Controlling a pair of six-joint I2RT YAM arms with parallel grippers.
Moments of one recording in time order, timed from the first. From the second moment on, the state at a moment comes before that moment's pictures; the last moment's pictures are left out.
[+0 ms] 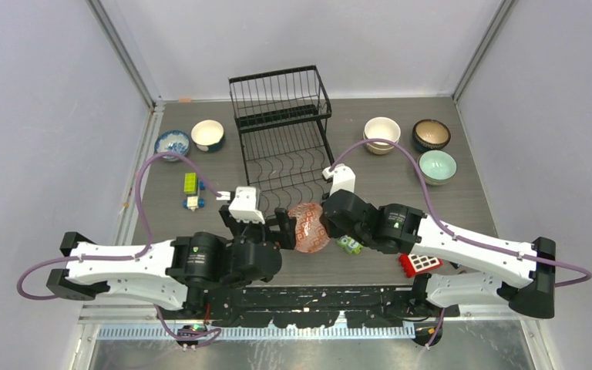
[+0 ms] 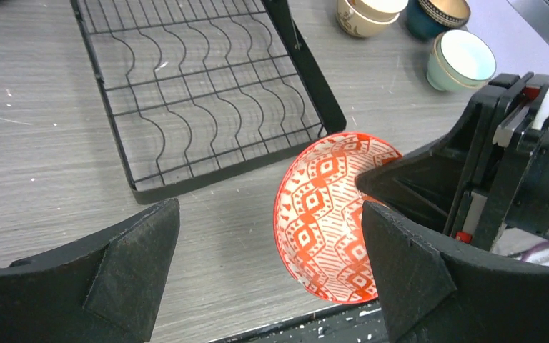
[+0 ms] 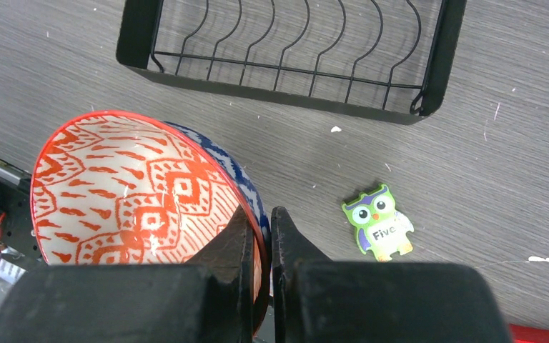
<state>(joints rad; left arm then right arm) -1.58 0.99 1.05 -0.81 -1.12 -1.04 1.16 1.13 1.05 -0.69 0.46 0.64</state>
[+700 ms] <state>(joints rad) -1.36 1.07 1.07 -0.91 -0.96 -1.13 1.16 1.13 1.05 -0.68 0.49 0.70</state>
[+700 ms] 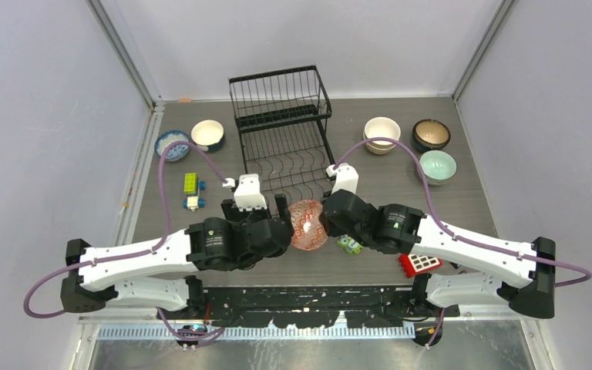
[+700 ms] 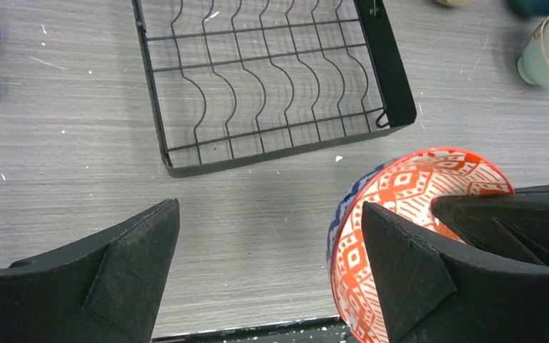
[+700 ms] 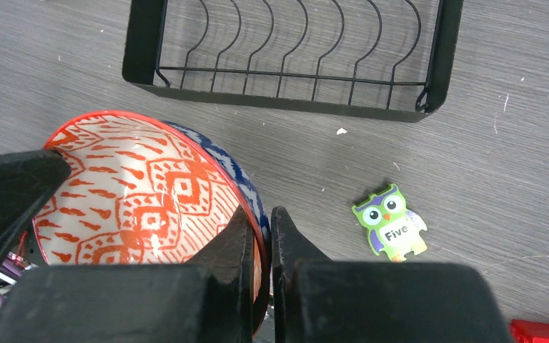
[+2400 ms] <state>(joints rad) -1.30 1.16 1.00 -0.76 -0.79 -1.36 1.15 1.20 1.10 -0.75 0.56 0.90</state>
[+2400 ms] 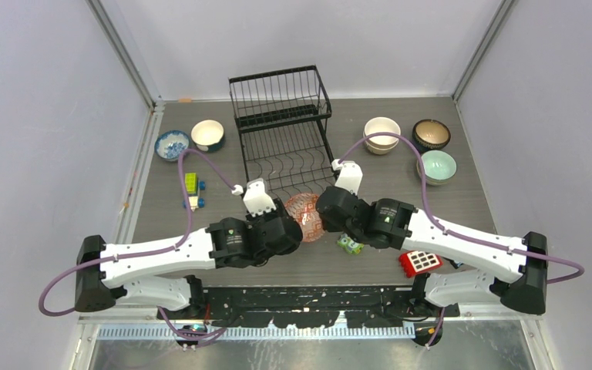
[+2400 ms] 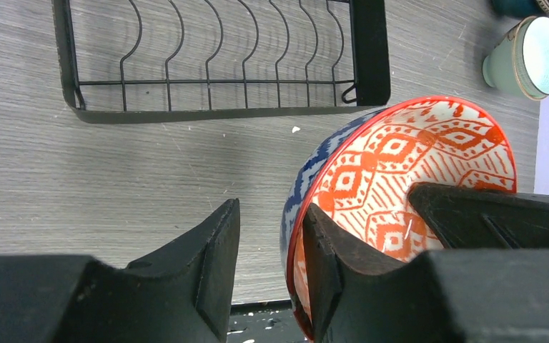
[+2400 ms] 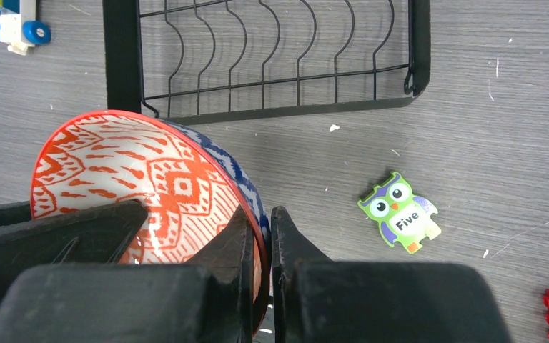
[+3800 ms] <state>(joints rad) -1.23 1.06 0.95 -0.72 -0.52 -1.18 1.01 1.18 1.25 -0.88 0.15 0.62</state>
